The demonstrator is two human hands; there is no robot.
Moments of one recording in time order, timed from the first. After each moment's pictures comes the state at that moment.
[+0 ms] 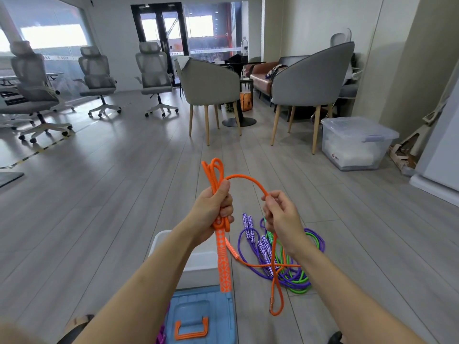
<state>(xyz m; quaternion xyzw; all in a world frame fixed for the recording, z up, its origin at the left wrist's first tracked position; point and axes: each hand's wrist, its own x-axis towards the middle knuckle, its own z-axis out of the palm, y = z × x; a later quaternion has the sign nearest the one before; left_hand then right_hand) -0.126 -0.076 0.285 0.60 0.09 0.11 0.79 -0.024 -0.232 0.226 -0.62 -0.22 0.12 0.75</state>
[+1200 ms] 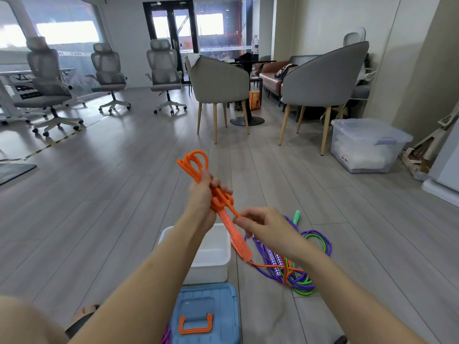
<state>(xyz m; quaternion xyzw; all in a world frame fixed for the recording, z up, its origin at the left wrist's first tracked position) -0.108 -0.053 0.281 0.41 0.14 0.30 0.85 -0.057 -0.219 0.245 -0.72 -0.42 0.18 0.52</state>
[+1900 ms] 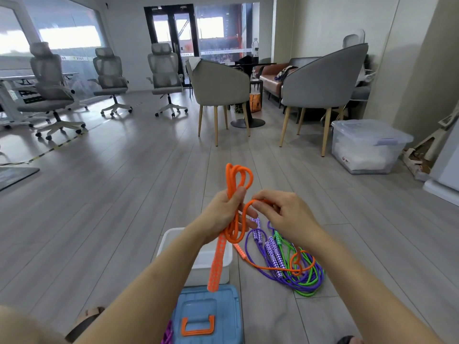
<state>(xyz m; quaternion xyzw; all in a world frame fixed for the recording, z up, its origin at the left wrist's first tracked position) -0.133 -0.077 0.283 0.73 0.09 0.08 0.67 -0.032 -0.243 0.267 -0.77 -0.49 -0.12 0.39</state>
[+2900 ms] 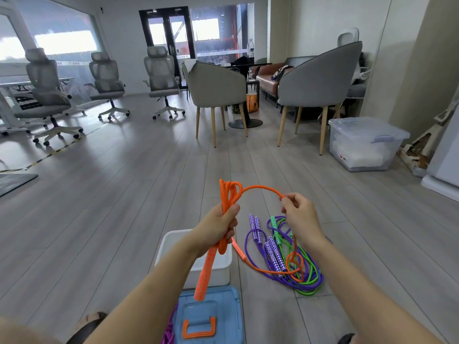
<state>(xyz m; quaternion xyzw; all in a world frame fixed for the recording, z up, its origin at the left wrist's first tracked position) -0.141 -0.068 0.257 0.77 0.13 0.05 0.63 -0.002 -0.241 0.228 -0.75 -0.15 0.03 0.64</state>
